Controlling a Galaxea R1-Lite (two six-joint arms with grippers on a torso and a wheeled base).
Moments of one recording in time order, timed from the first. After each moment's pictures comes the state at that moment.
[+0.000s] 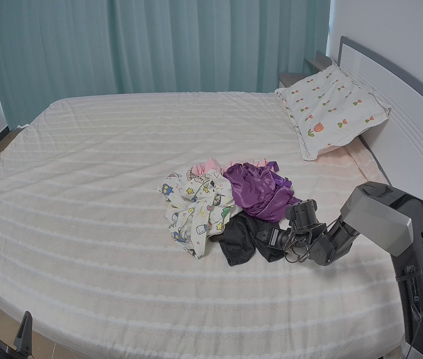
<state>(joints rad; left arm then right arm) 0.00 0.02 -0.02 -0.01 0.02 -0.01 0.38 2.56 -1.23 -0.65 -0.06 0.55</state>
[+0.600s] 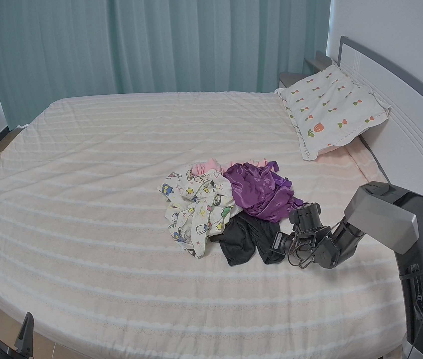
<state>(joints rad) 0.00 0.02 -0.02 -0.01 0.00 -0.01 0.37 2.54 -1.16 -0.66 -0.02 0.64</state>
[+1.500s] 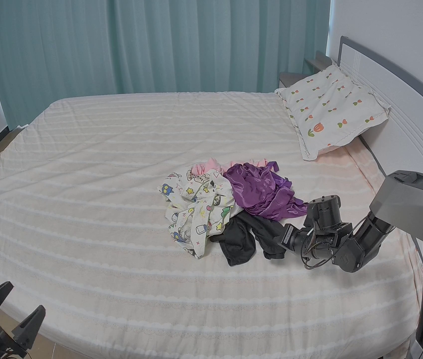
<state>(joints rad) -0.05 0.33 -0.15 -0.04 -0.19 -0.11 0.39 2.31 -0.90 -0.80 0.13 0.79</state>
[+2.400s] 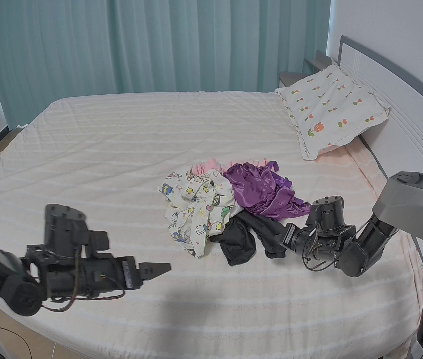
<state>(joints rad) -0.44 1.66 -0.42 -0.61 -0.20 -0.52 0.40 2.29 -0.84 -0.88 0.10 0.79</state>
